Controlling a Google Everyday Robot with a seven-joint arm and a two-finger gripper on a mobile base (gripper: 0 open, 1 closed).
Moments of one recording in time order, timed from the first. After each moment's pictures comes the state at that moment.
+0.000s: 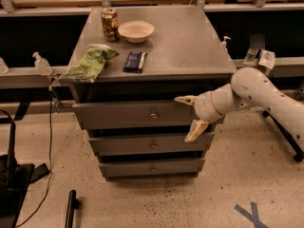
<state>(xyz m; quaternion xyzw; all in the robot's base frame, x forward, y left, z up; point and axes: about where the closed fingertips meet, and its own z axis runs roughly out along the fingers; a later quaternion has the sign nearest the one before) 0.624 -0.127 0.675 -0.75 0.55 0.11 0.36</state>
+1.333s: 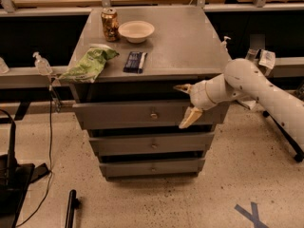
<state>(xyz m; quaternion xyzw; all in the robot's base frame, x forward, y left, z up) 0.678 -0.121 0.683 -0.73 0.57 0.09 0.37</state>
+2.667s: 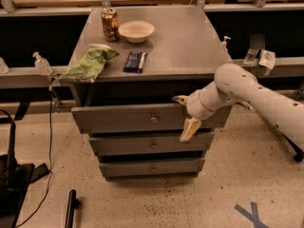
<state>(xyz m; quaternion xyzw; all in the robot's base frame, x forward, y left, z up) 0.643 -0.116 0.649 -0.75 0.59 0.10 0.29</state>
